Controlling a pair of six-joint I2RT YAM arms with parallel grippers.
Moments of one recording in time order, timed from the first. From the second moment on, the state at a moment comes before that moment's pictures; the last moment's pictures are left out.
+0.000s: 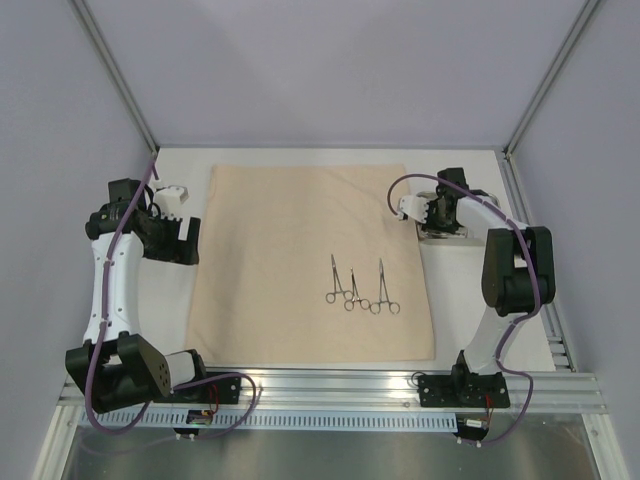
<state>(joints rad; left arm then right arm) 0.26 1.24 1.22 -1.11 0.27 0.38 0.05 1.85 1.26 -0.54 -0.03 -1.31</state>
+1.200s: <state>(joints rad) 0.26 1.11 1.17 -1.13 0.25 0.40 0.38 1.41 1.40 -0.39 -0.01 -0.13</state>
